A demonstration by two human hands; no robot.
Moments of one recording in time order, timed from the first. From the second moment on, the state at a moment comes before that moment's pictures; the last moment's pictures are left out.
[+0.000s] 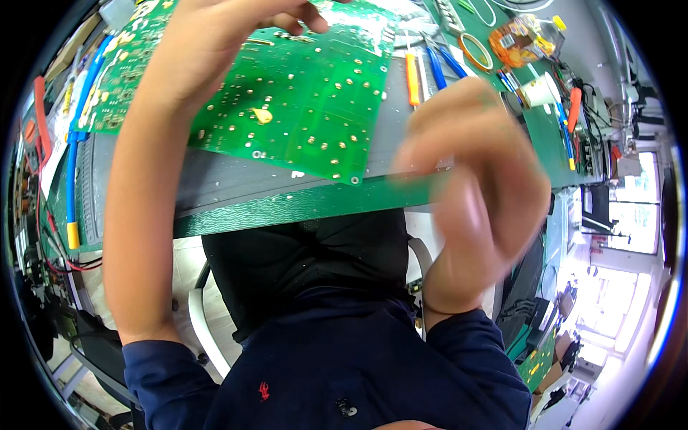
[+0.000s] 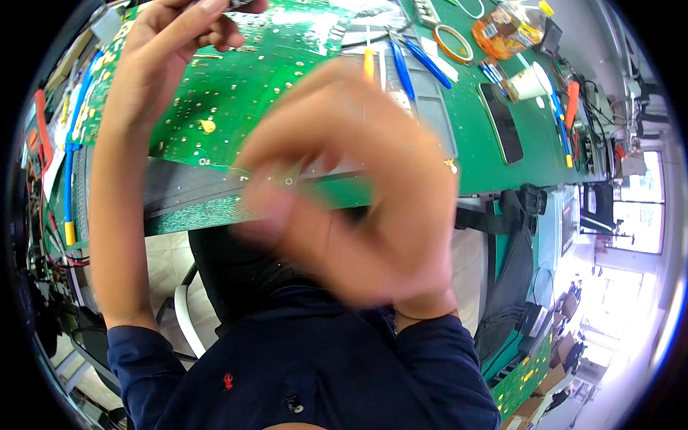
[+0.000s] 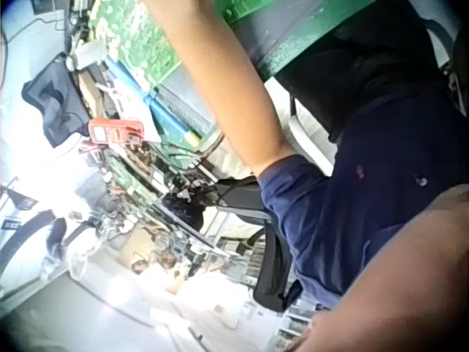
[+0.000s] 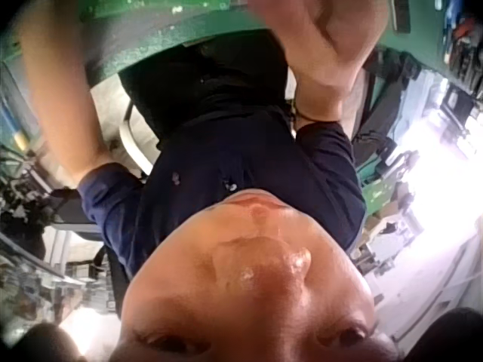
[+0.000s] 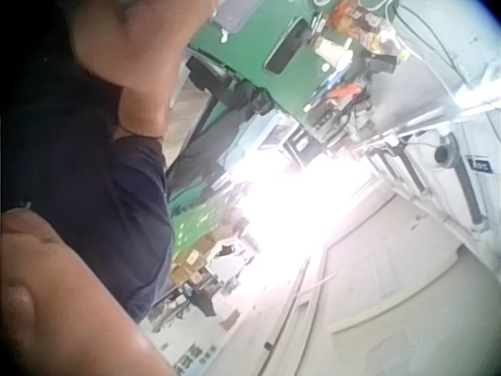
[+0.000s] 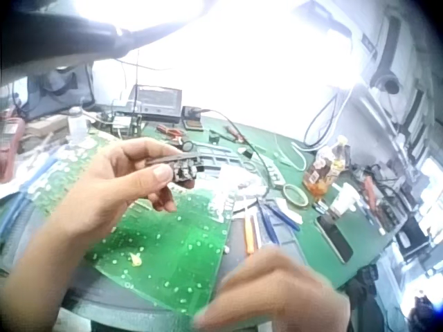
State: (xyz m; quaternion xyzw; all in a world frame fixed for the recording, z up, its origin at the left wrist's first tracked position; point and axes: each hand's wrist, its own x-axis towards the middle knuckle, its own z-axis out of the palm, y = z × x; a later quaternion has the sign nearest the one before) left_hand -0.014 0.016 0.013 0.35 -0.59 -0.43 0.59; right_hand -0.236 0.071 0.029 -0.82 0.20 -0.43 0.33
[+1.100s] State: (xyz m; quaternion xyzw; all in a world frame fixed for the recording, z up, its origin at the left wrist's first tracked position) left_hand -0.016 0.016 0.013 0.30 -0.55 -0.52 0.57; right_hand -0.282 0.022 -0.012 -0.69 0.16 -0.62 0.34
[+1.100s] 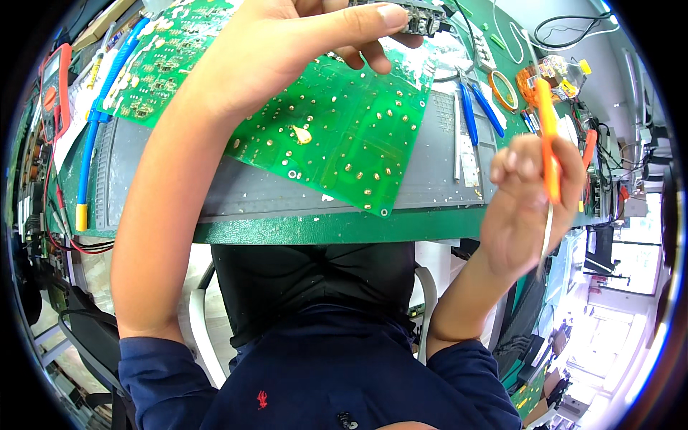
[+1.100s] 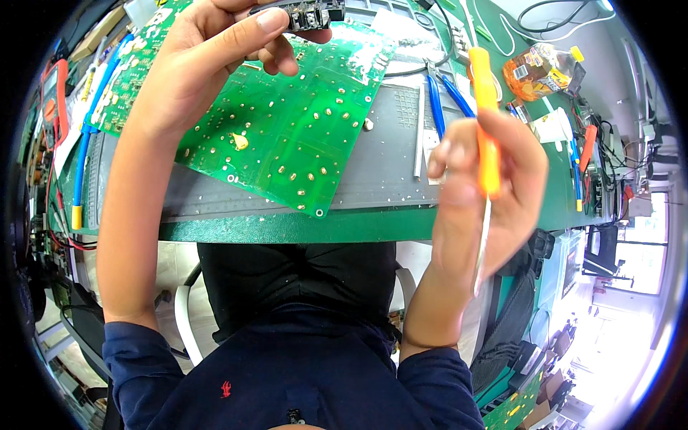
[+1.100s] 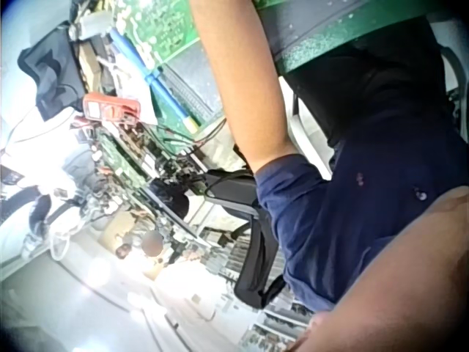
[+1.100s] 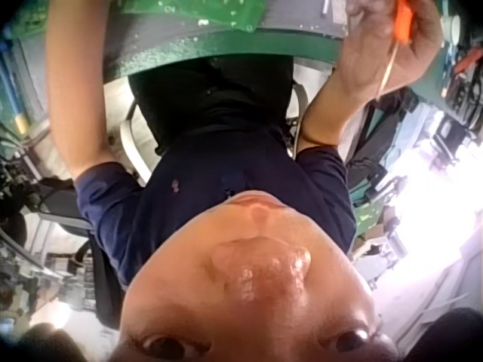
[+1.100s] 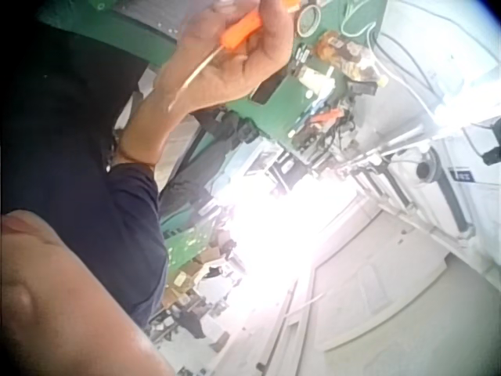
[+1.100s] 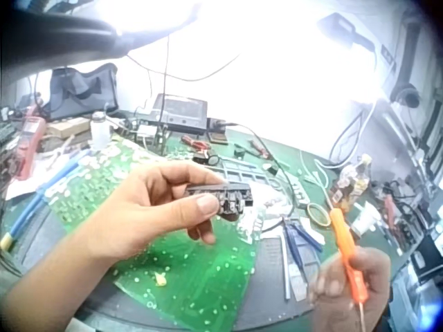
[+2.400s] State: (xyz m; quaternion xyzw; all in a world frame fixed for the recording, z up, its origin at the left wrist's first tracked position) left_hand -0.008 0.002 -0.006 0.24 -0.57 -0.54 0.57; right_hand -0.268 0.049 0.004 -0.80 0.21 -0.54 0.15
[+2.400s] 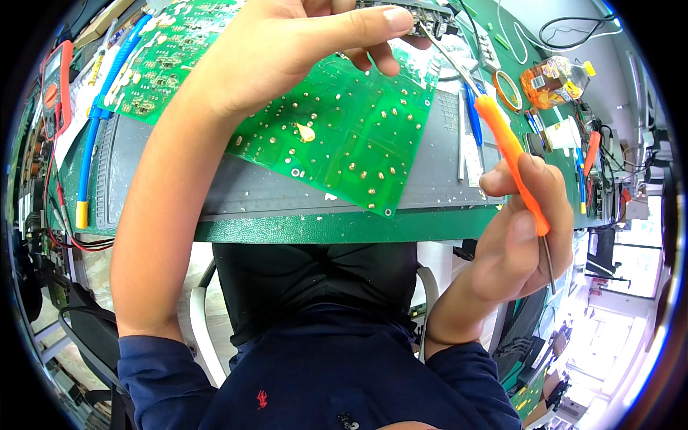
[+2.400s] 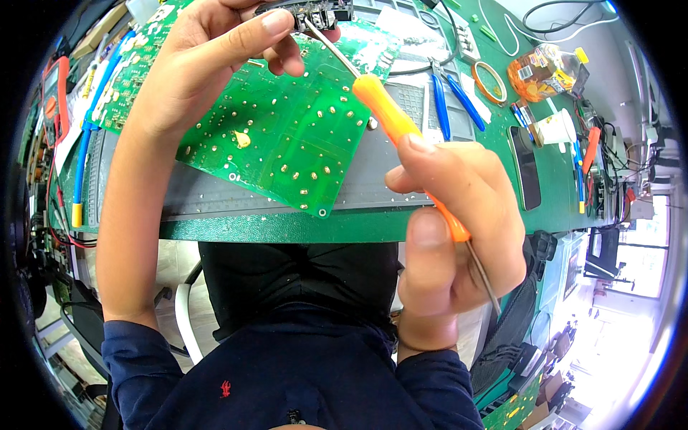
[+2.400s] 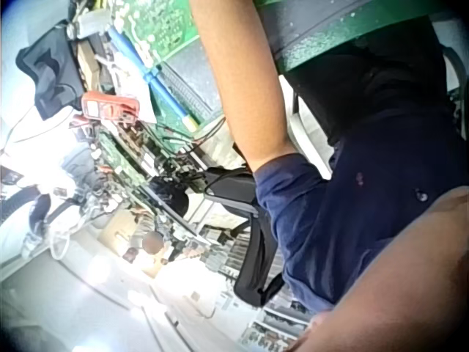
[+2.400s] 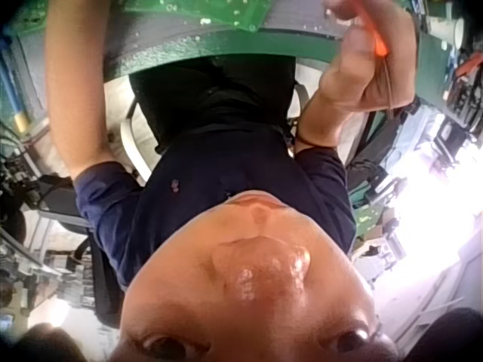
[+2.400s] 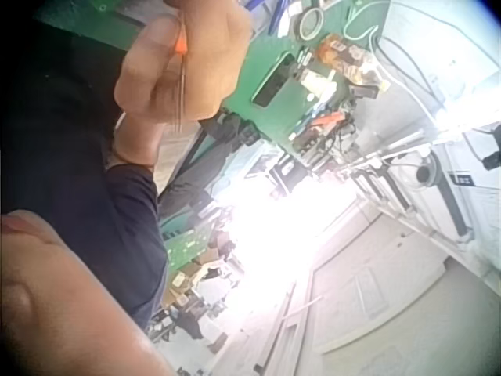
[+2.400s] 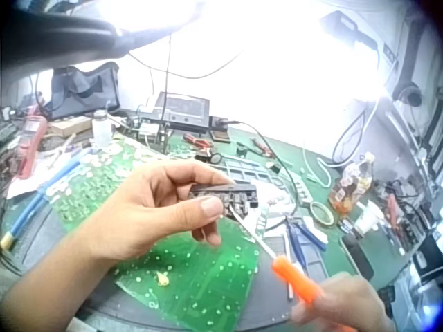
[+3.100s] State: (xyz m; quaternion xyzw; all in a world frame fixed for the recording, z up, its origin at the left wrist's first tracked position) left_hand -0.014 0.002 -0.006 0.25 -0.60 -0.51 0.56; right_hand -0.263 0.049 0.027 -0.84 0.25 -0.47 0.08
